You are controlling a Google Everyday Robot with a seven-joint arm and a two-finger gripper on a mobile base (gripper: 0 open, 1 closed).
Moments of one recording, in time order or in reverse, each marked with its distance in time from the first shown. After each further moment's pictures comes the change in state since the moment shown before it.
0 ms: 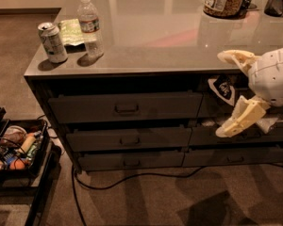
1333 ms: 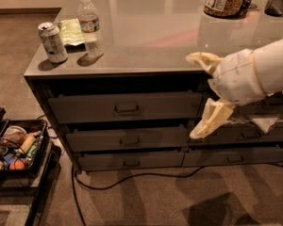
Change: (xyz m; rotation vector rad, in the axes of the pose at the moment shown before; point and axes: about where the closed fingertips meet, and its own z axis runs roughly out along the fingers) arm -0.035 0.006 0.053 -0.060 -0.042 -0.123
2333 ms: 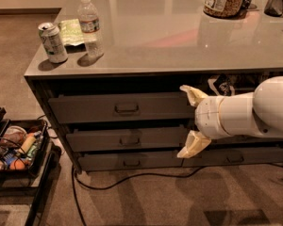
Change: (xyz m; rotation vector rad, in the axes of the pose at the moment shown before) arm 0.077 0.028 0.079 0.138 0.168 -0.057
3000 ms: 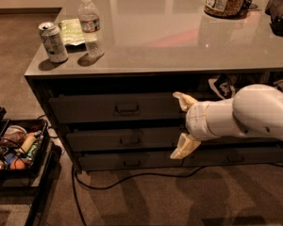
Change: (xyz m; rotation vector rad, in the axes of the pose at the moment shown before) arm 0.019 0.007 0.043 -0.032 0.005 0.025
